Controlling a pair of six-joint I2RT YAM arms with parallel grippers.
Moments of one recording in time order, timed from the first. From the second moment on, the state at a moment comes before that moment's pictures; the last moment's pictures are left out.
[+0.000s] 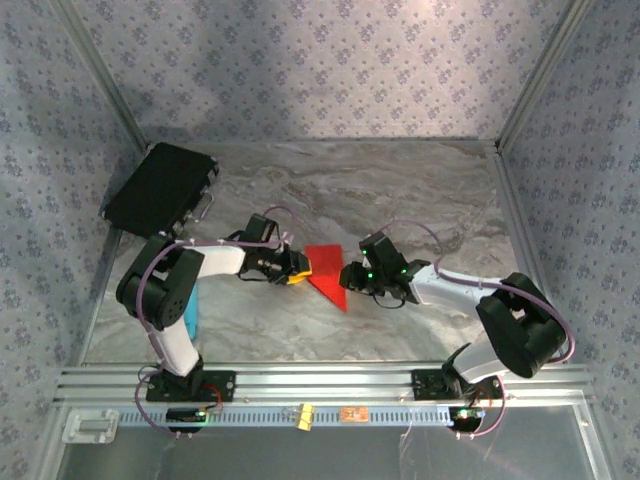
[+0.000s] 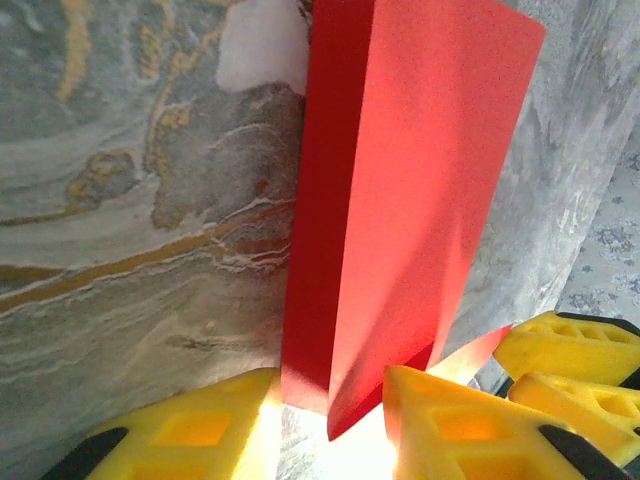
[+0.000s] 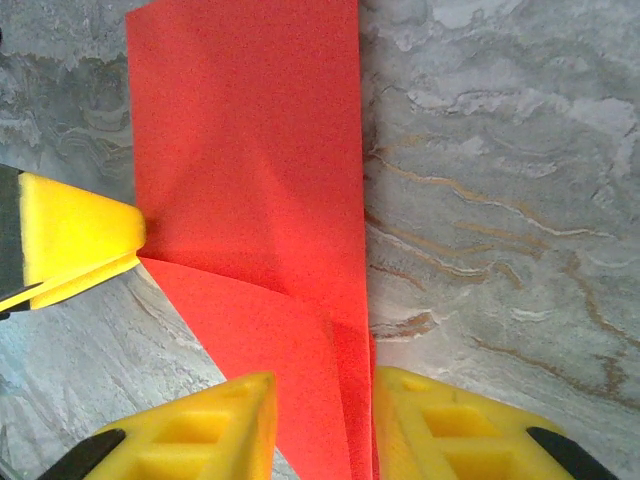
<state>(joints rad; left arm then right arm) -0.50 1.77 0.82 -0.06 0.68 -0.86 0.68 1.44 0.65 -0.10 -0.21 0.82</state>
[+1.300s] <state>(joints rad) -0.48 1.85 0.86 0.09 0.75 -0.90 0.84 1.12 0.53 -0.08 0.02 0.67</state>
